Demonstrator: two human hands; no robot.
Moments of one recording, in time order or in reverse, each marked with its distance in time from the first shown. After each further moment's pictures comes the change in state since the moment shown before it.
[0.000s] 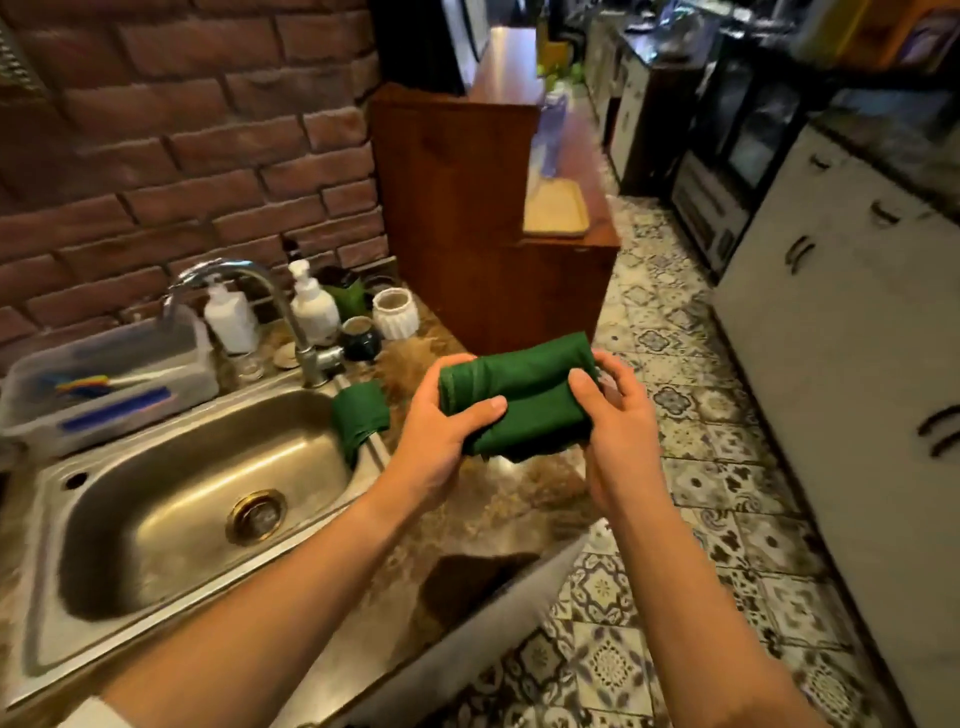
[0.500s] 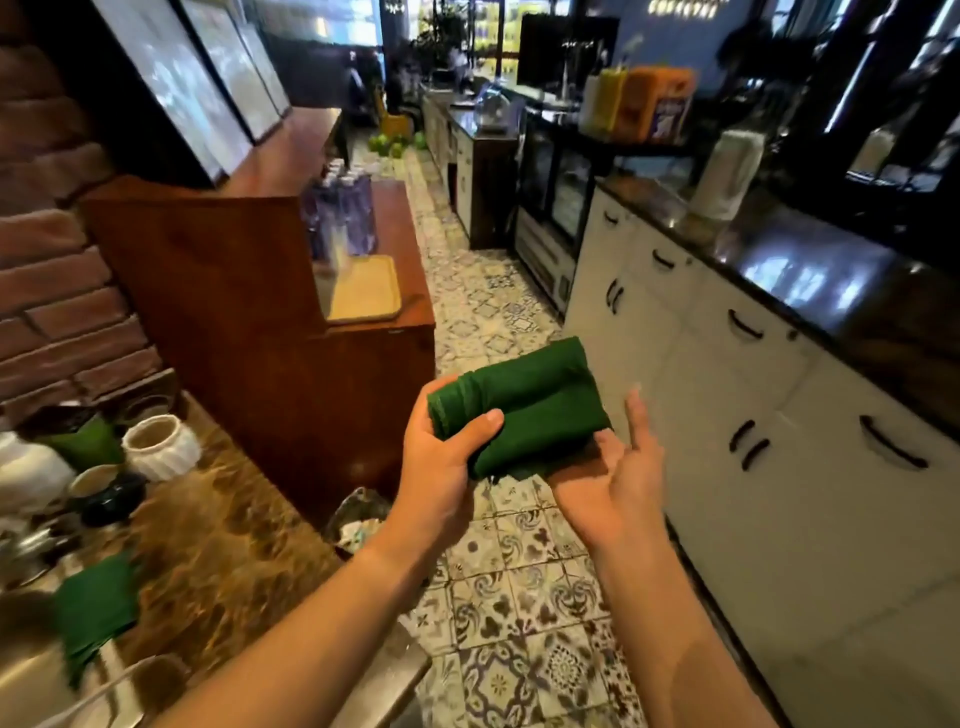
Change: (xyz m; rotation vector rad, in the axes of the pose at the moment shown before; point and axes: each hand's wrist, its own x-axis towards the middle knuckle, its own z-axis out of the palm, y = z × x) left_hand 0.131 -0.047 0.267 -0.371 -0.163 -0.008; right_hand 0.130 -0.097 -0.197 0.686 0.185 0.179
